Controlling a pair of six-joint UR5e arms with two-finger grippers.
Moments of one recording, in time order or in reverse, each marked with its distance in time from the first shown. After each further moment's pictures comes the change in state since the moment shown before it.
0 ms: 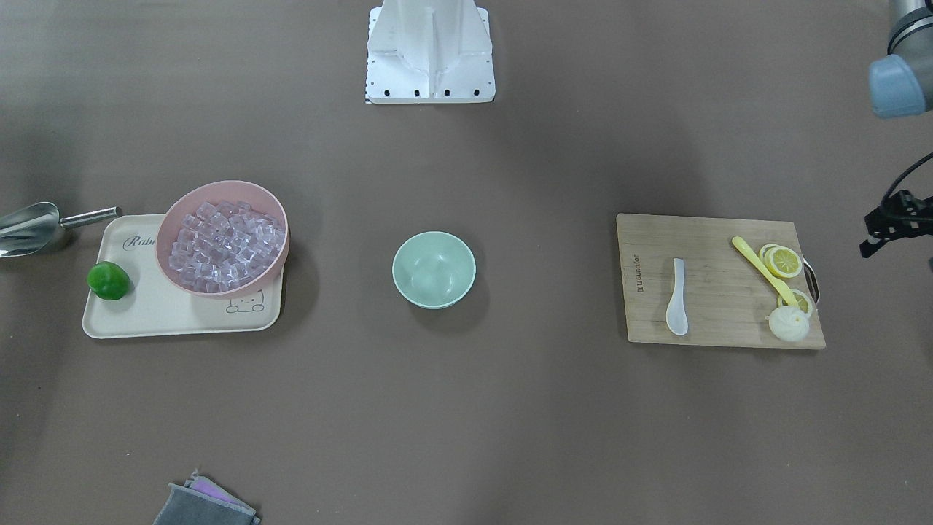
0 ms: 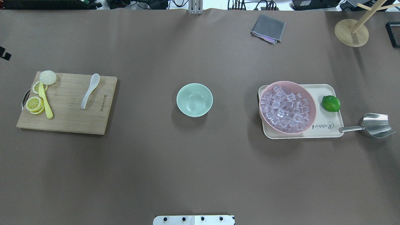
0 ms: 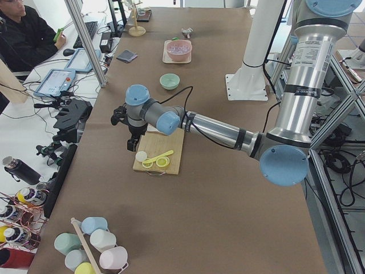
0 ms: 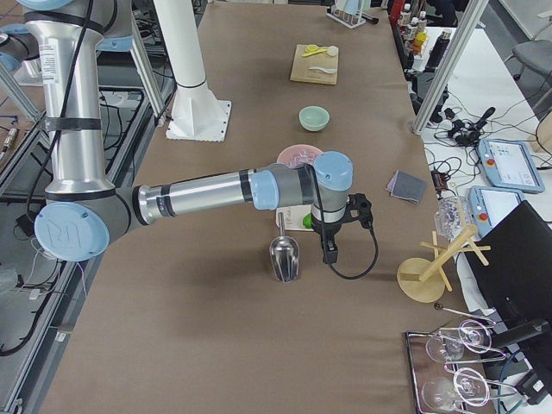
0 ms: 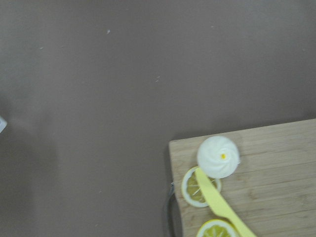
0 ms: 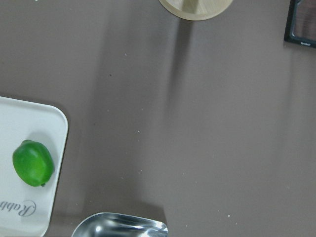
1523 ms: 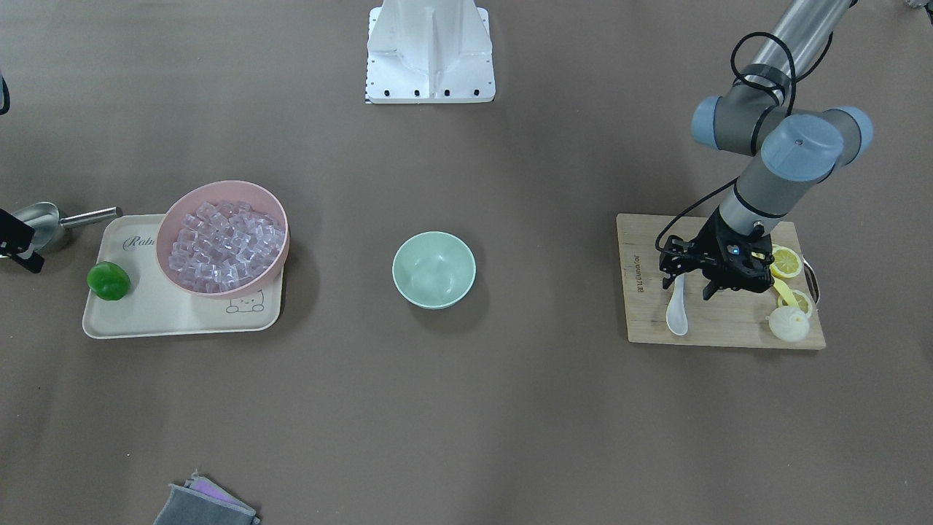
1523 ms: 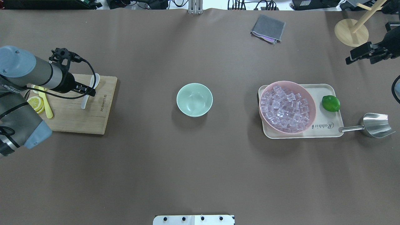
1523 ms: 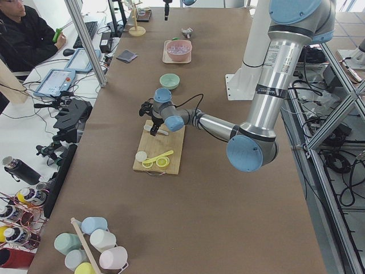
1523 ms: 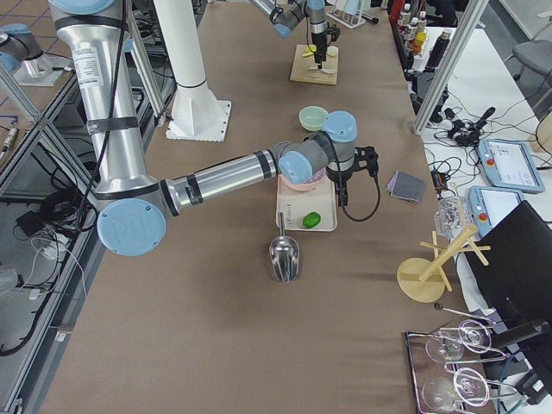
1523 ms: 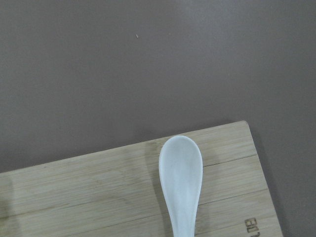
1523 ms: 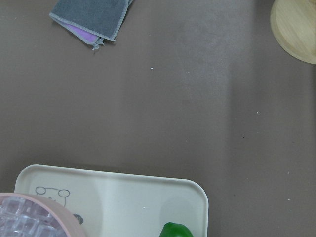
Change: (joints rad) left arm 0.437 -0.060 0.168 -0.392 0.274 -0.440; right arm -0.253 0.094 -0.004 0.323 -0.006 0.600
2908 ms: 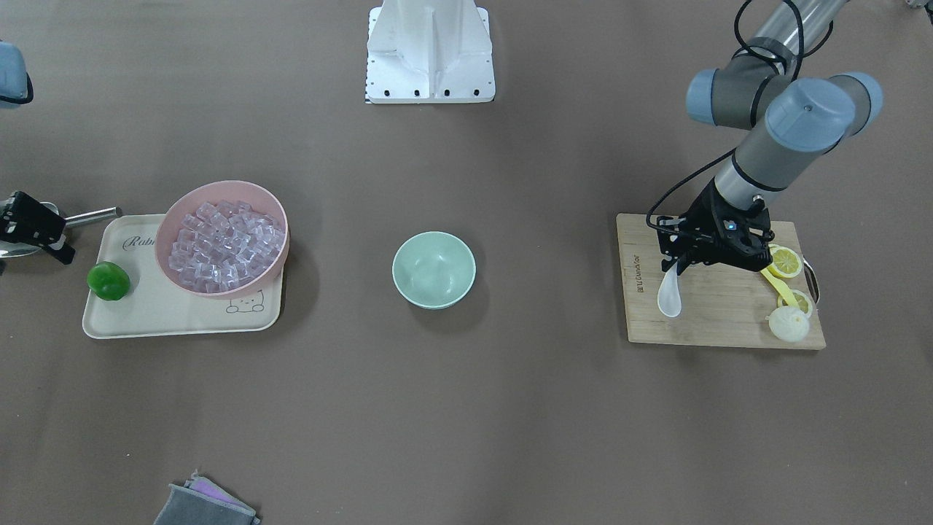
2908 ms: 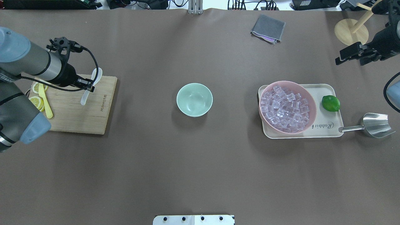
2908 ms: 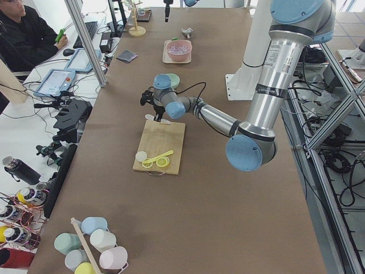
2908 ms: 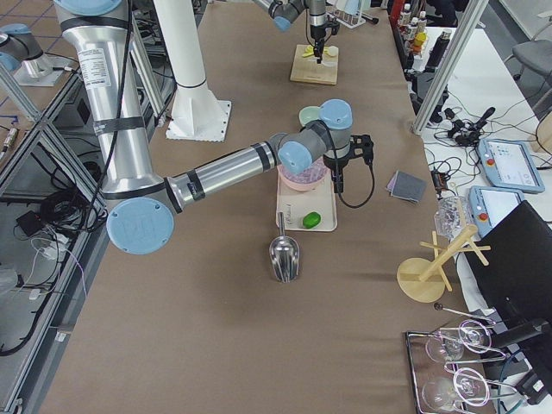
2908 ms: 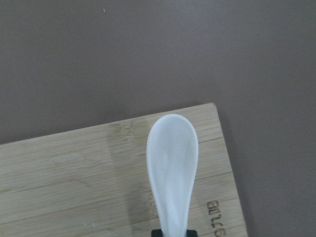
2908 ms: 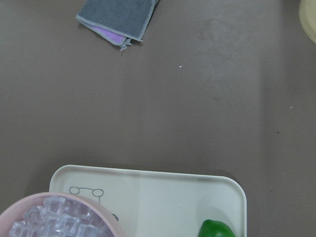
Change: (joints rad) left arm -0.035 -0.039 -0.199 0.251 -0.096 -0.051; right arm -0.065 0.016 0.058 -0.002 -0.029 0.112
